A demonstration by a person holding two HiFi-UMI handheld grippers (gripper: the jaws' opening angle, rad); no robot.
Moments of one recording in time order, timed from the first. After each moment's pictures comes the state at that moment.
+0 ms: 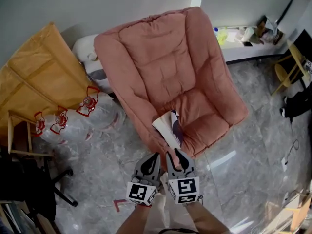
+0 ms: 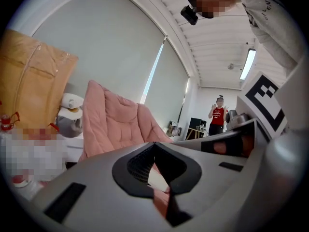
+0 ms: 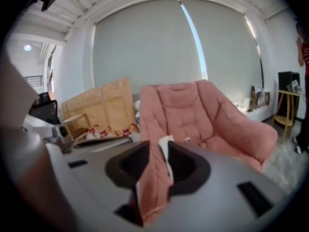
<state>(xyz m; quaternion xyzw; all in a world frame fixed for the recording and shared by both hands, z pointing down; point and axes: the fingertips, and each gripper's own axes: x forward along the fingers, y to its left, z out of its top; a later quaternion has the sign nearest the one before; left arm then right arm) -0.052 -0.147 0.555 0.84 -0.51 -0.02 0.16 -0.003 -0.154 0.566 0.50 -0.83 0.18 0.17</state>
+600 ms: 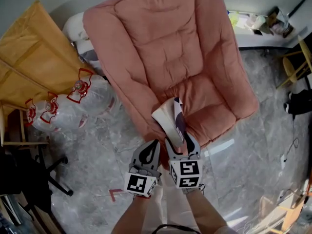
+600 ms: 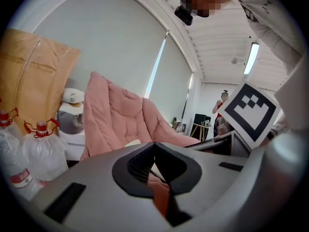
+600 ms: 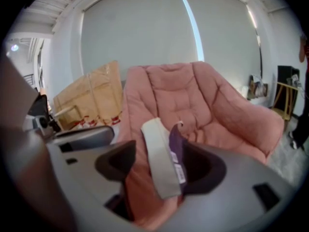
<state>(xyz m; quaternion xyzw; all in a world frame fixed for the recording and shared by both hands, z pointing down) -0.055 -0.187 0.600 0.84 -0.53 0.00 0.15 0.009 -0.208 0.642 0.50 -0.80 0.23 0.23</state>
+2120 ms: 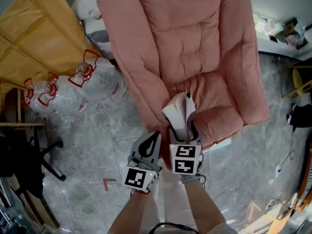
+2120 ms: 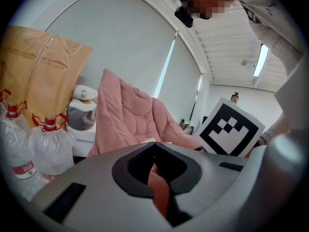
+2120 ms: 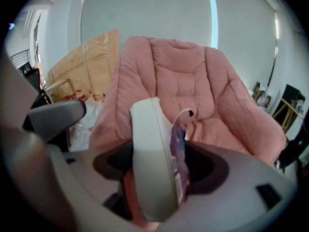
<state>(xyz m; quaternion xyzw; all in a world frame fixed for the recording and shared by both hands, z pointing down) -0.083 -0.204 0.619 0.81 -0.56 -0.02 0.17 -0.001 -0.241 0.698 0.49 -0.77 0.21 0.36</state>
